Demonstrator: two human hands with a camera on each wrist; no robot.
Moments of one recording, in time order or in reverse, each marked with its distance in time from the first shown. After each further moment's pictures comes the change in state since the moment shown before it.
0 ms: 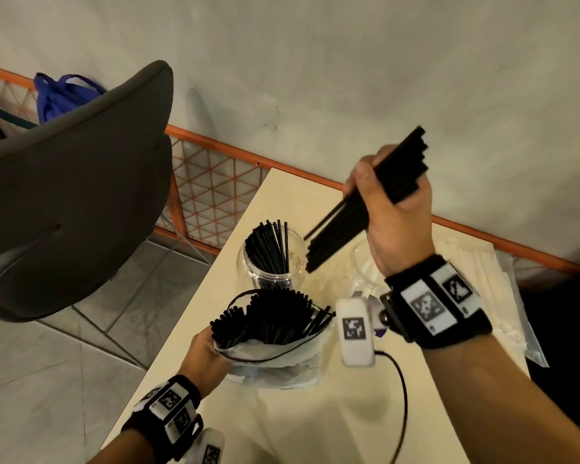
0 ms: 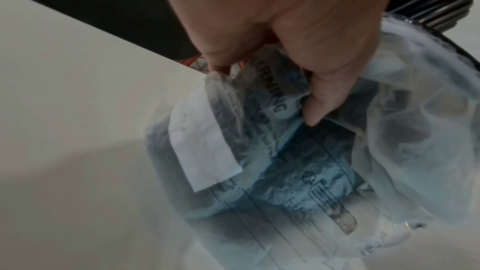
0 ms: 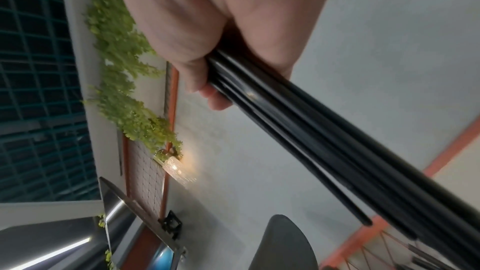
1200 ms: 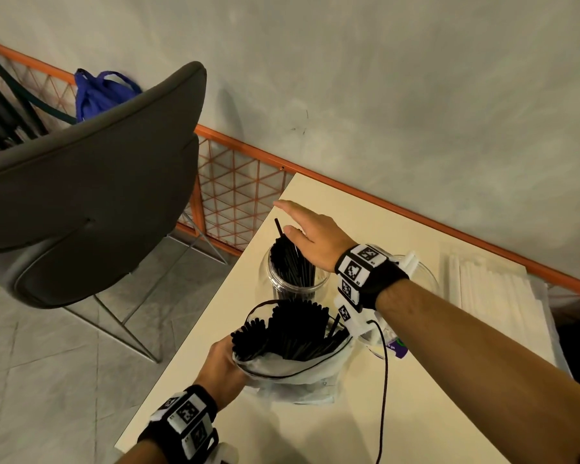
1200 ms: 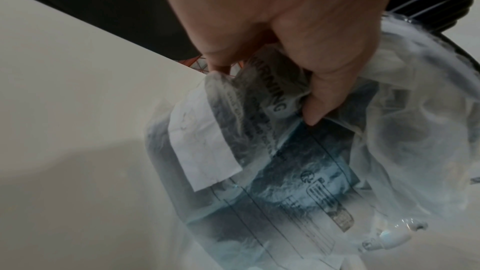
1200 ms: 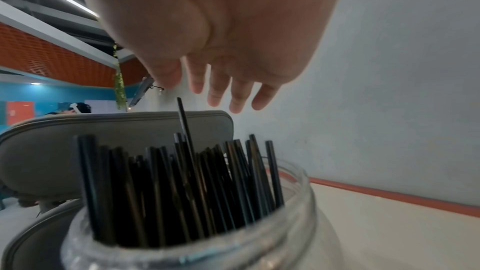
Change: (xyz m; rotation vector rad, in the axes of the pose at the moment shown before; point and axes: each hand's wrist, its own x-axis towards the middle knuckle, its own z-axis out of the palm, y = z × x) left_hand -0.001 0.002 -0.001 0.041 -0.035 0.013; right_hand 0.041 0.132 0.042 -0.986 -0.812 -0.017
